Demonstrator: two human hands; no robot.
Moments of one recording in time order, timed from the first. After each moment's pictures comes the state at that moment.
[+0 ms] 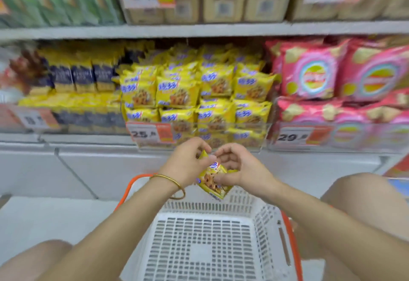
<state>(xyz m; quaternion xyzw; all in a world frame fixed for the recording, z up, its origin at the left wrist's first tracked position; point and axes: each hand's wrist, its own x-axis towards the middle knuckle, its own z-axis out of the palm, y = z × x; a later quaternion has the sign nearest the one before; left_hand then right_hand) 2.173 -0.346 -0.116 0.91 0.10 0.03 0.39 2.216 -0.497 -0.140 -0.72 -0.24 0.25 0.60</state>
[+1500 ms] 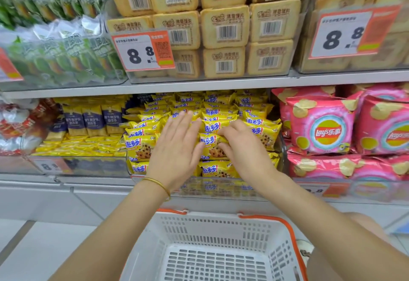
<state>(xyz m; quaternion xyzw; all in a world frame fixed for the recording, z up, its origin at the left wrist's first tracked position) 2.255 -0.292 -0.048 0.98 0.00 0.22 -0.03 2.310 -0.453 -0.042 -0.90 -0.34 -0.12 0.25</state>
